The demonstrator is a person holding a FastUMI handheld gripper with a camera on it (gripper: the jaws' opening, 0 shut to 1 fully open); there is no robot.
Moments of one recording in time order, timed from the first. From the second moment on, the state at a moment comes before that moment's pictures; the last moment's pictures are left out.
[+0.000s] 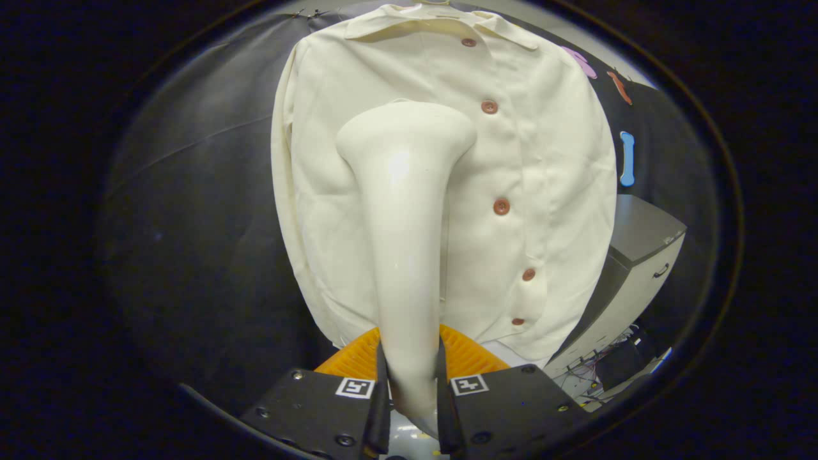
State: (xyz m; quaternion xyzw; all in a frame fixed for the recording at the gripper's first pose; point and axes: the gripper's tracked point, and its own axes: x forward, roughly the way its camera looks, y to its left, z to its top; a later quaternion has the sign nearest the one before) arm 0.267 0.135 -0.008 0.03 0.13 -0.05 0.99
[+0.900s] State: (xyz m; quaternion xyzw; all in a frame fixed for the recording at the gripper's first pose) arm 0.264 0.129 -0.117 0.05 0.25 -0.03 0.97
